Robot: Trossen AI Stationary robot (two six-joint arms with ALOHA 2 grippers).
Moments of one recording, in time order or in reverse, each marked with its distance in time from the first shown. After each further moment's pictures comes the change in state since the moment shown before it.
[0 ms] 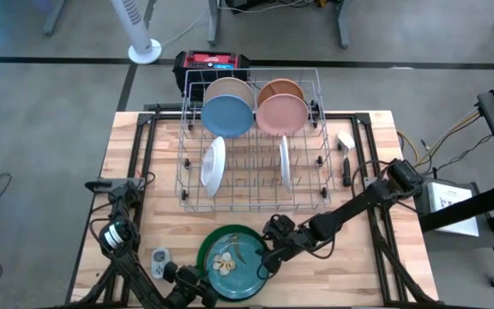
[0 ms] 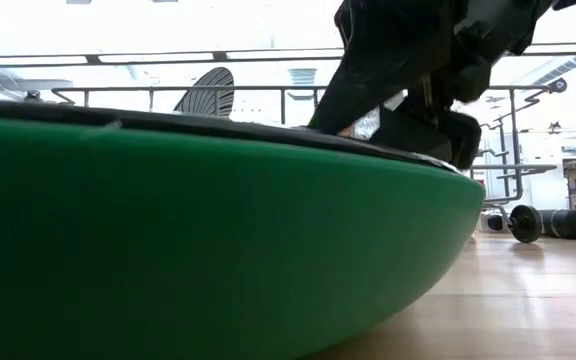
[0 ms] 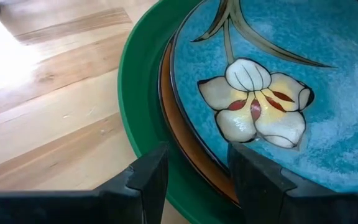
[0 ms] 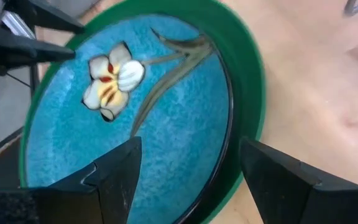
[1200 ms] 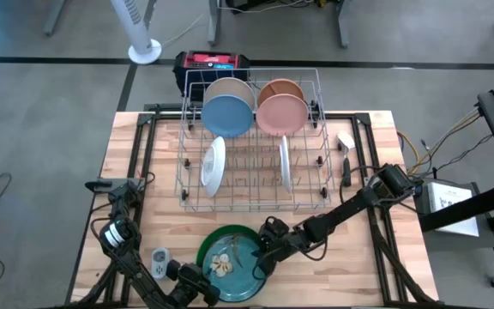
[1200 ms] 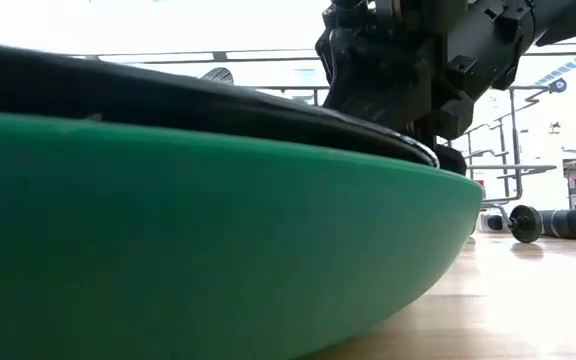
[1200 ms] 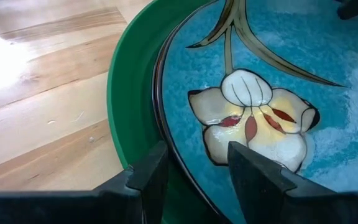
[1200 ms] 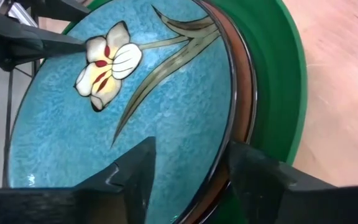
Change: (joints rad) left arm 0.015 -0.002 -0.061 0.086 -0.028 0.011; right arm -0.021 0.095 0.000 0.134 -0.063 0.002
